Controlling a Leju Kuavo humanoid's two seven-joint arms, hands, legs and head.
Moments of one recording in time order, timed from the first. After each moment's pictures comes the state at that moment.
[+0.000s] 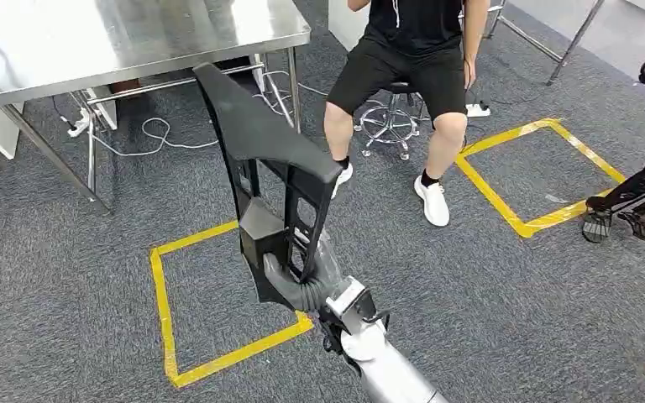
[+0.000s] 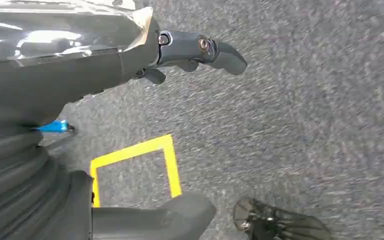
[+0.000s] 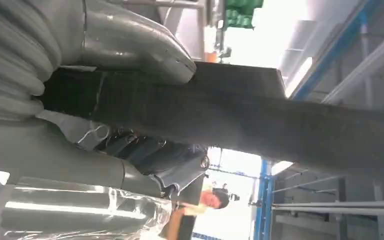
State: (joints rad) left arm -0.09 -0.13 1.15 -0.19 -1.22 0.21 -0.24; right arm -0.23 0.12 0.50 -1.32 0.08 -0.06 -0.70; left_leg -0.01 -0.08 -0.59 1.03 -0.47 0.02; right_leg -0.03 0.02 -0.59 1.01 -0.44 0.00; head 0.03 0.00
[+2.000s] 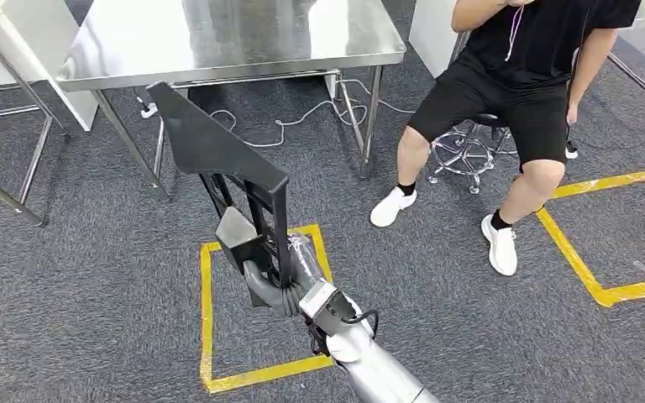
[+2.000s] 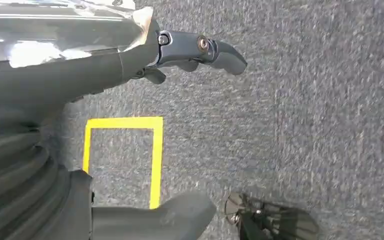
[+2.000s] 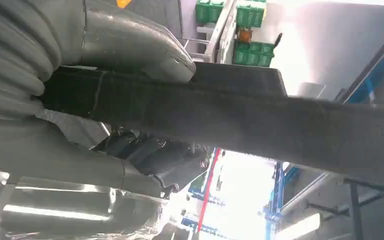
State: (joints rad) left arm -0.10 -0.14 1.18 -0.20 -1.17 0.21 -0.23; right arm -0.26 0.15 0.54 -1.25 0.12 -0.08 -0.68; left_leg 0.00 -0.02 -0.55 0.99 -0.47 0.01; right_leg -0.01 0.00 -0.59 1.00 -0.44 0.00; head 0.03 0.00
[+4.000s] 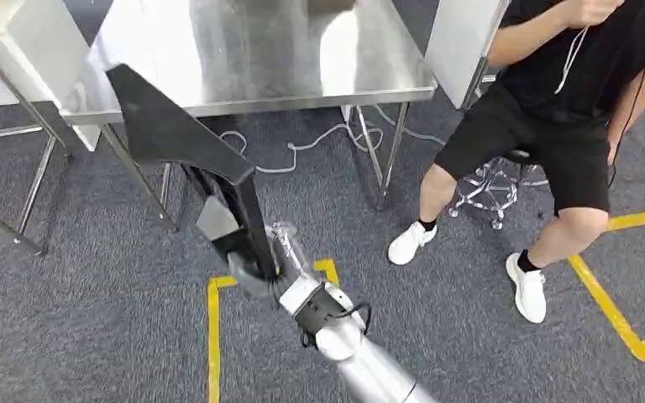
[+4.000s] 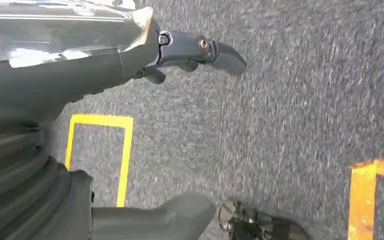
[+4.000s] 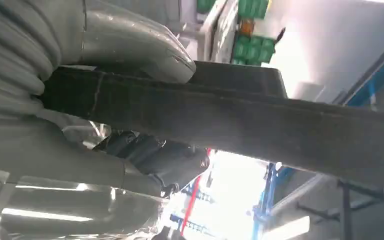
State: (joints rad) left arm -0.11 -0.13 1.20 -0.20 -1.16 0.22 -0.21; right arm -0.30 0.18 0.54 -1.30 0.19 -0.13 -0.60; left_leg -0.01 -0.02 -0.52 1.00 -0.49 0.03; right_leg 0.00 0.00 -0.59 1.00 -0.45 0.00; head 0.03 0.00
